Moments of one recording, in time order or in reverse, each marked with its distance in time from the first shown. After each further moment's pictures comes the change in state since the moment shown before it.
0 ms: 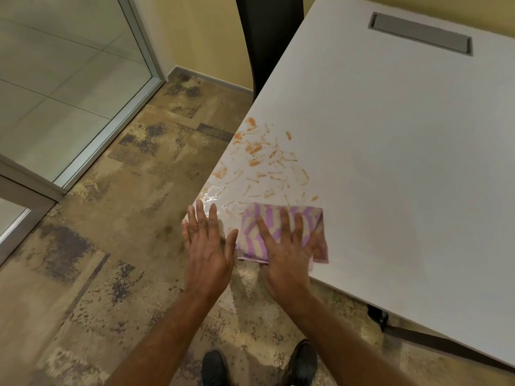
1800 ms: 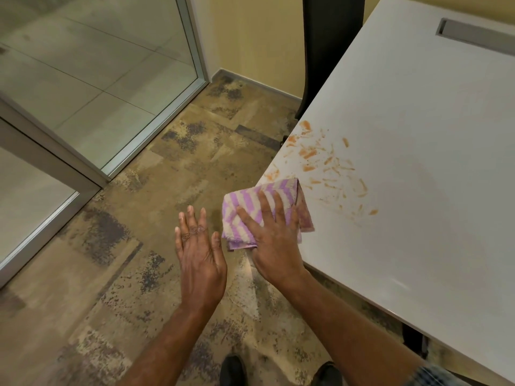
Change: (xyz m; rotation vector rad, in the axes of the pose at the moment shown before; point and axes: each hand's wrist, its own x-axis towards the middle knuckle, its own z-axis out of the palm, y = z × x) left_hand -0.010 -0.080 -0.034 -0.126 0.238 -0.183; right_hand 0.065 -0.099 0.025 -0.013 0.046 -0.336
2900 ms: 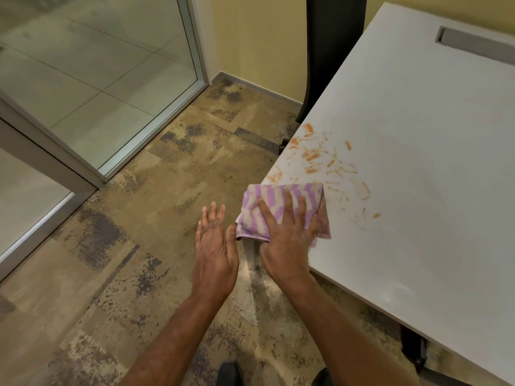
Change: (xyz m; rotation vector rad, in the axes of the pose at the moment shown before) left_hand 0.015 0.012 0.009 -0.174 -0.146 -0.018; right_hand 0.001 0.003 -0.001 0.019 0.004 0.257
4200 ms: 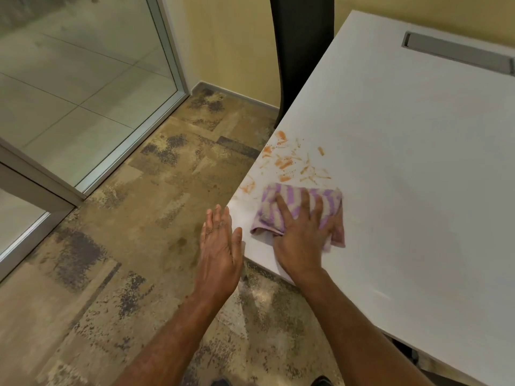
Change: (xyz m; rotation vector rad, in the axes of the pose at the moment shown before) left_hand 0.022 0.028 0.048 0.027 -0.122 0.088; right_hand 0.025 0.070 -0.018 -0.054 -0.011 0.178
